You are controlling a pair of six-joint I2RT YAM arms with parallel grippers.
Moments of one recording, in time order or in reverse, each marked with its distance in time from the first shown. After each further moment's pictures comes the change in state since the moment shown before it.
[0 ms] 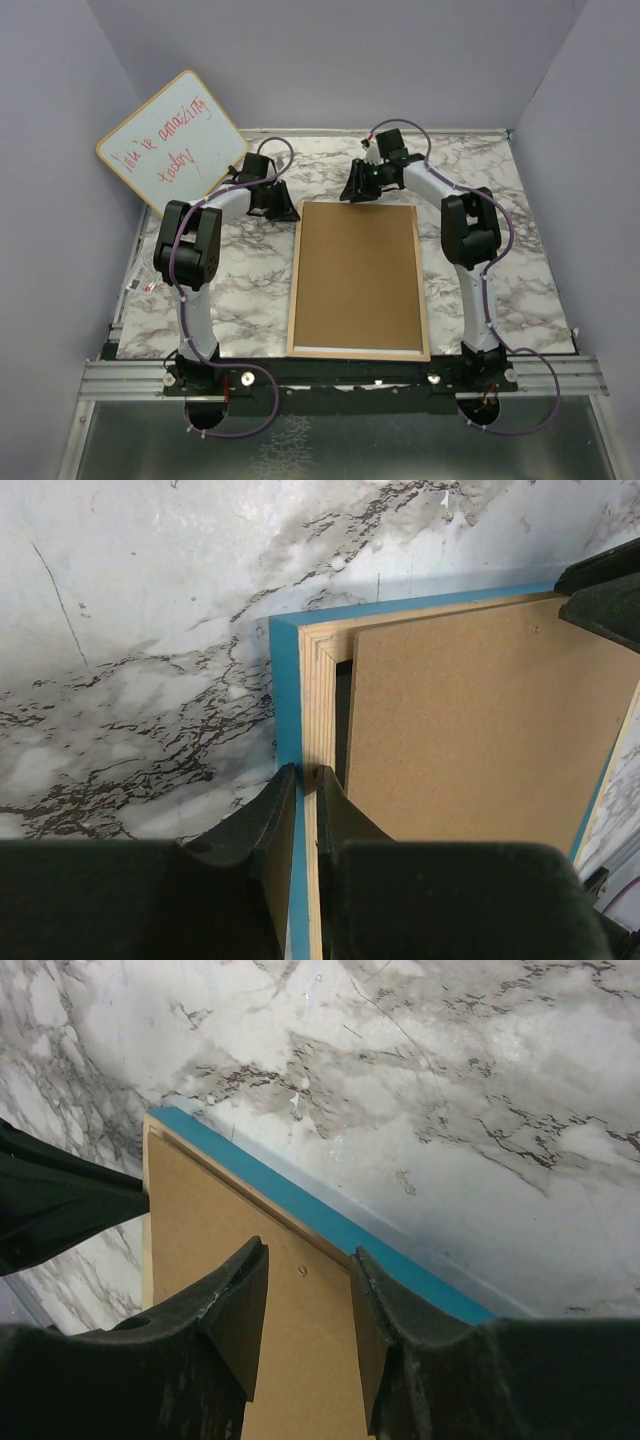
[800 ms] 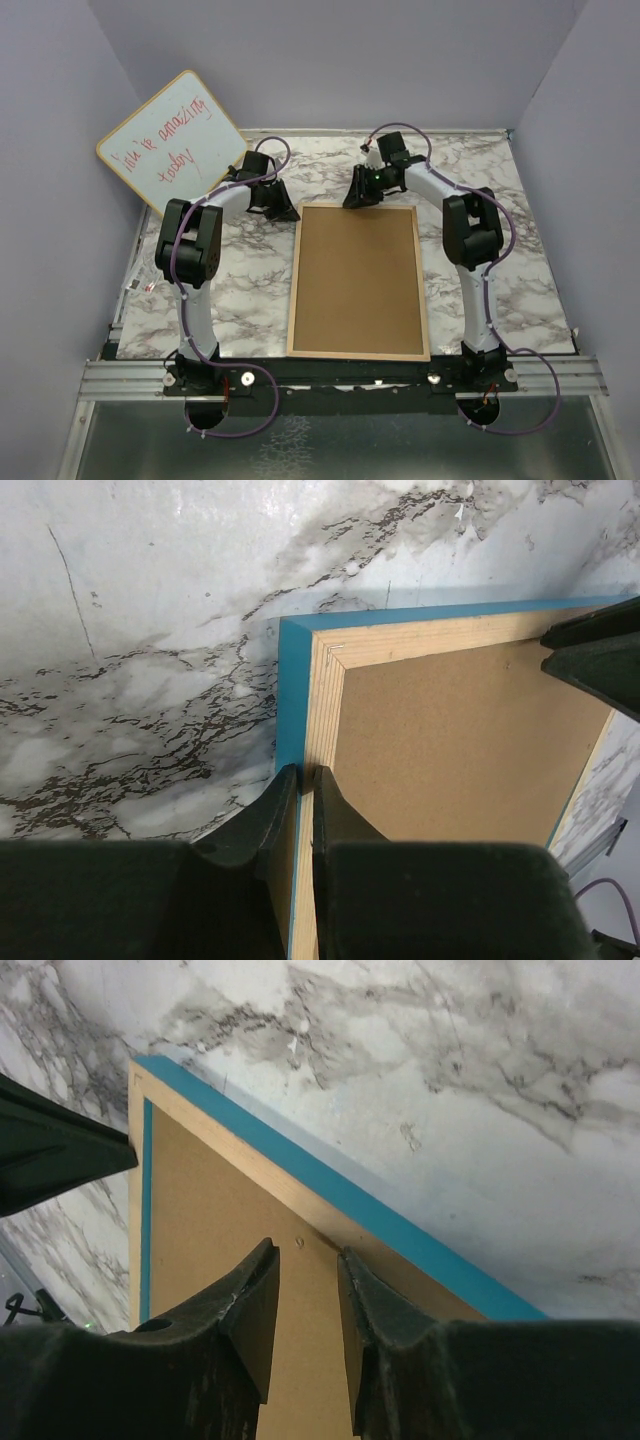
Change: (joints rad) left arm 0.004 0.026 0.040 -0.048 0.003 -0.075; right arm 0.000 -0.006 -0.022 -0.044 -0.042 -0.064
